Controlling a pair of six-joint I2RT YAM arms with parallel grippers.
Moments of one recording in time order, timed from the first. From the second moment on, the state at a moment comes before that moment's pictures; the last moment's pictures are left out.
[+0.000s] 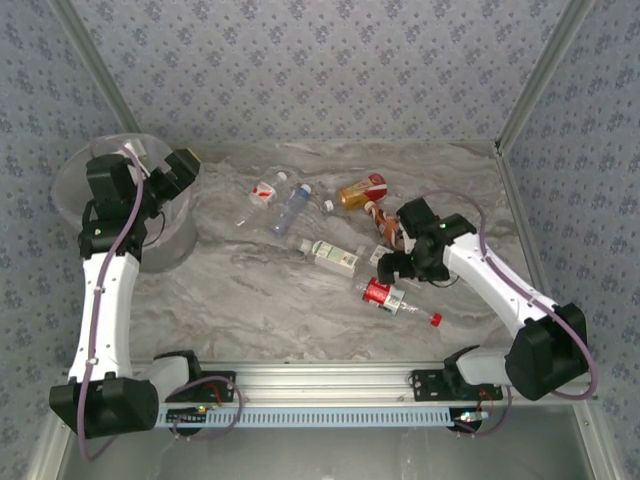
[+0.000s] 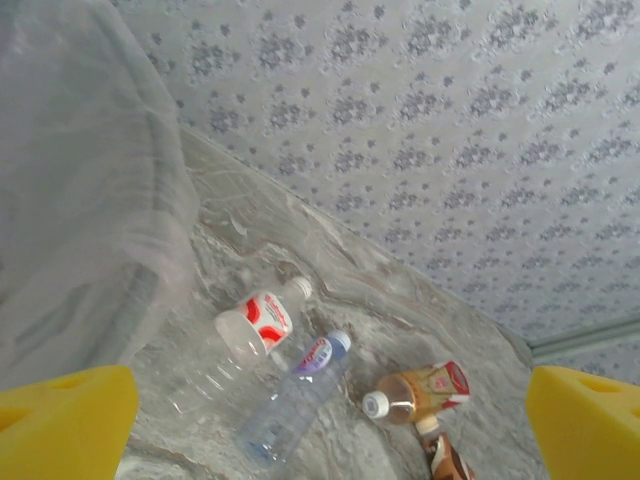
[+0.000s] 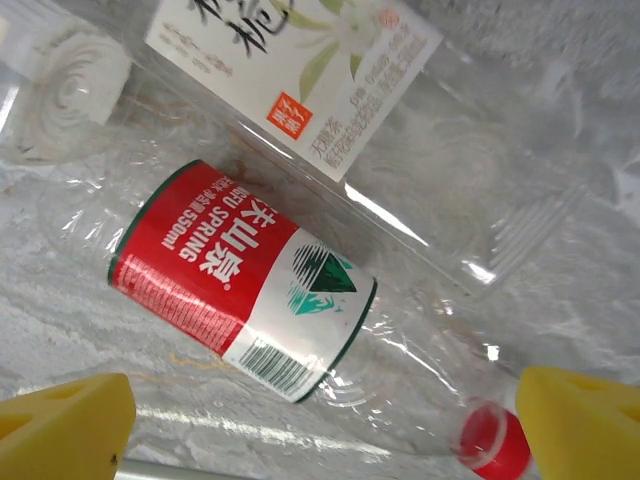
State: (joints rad) left arm 0.10 1.09 1.21 -0.51 0.33 -0.64; right arm 0.44 1.30 1.02 -1.09 -0.05 0.34
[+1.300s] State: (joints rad) left arm 0.06 1.05 1.17 -0.42 0.46 -0.59; right arm 0.78 1.24 0.59 -0.79 -0.01 0.55
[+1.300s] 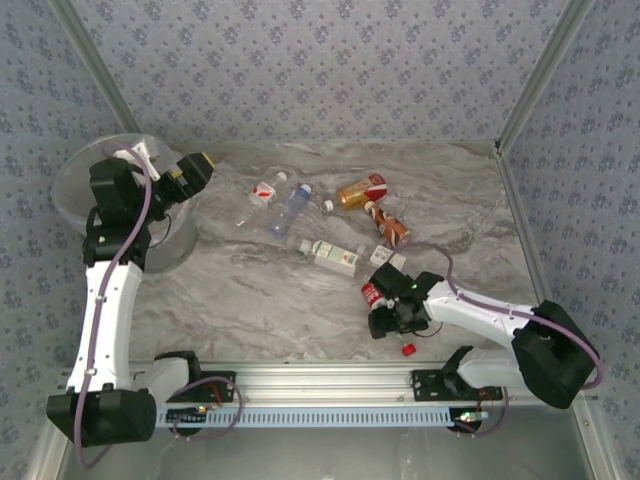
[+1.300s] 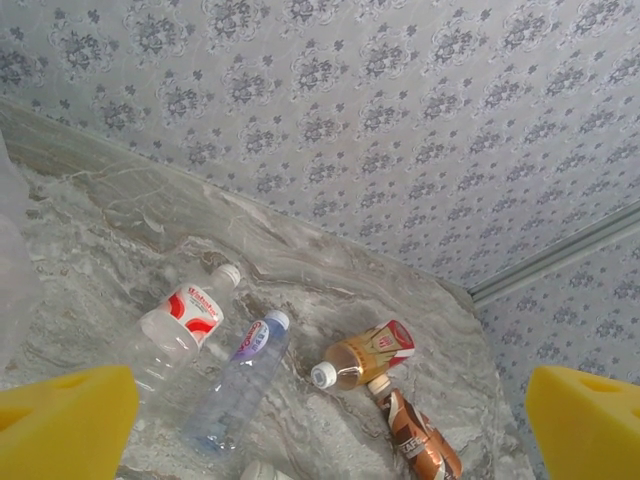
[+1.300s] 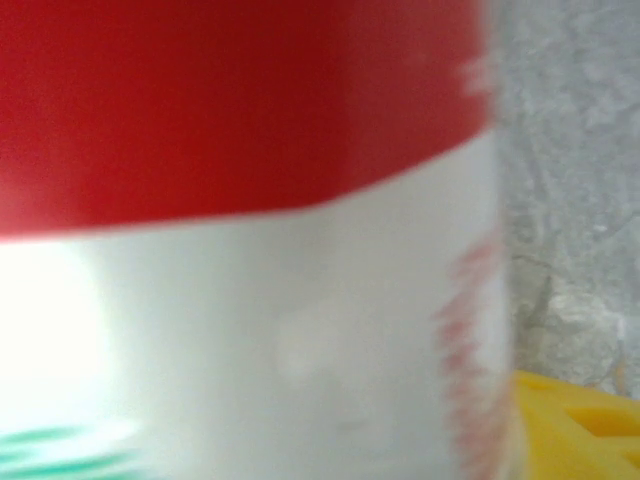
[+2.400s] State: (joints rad) left arm -0.12 1.07 1.17 -0.42 0.48 -0.54; right arm 0.87 0.83 0.57 -0.57 0.31 0.52
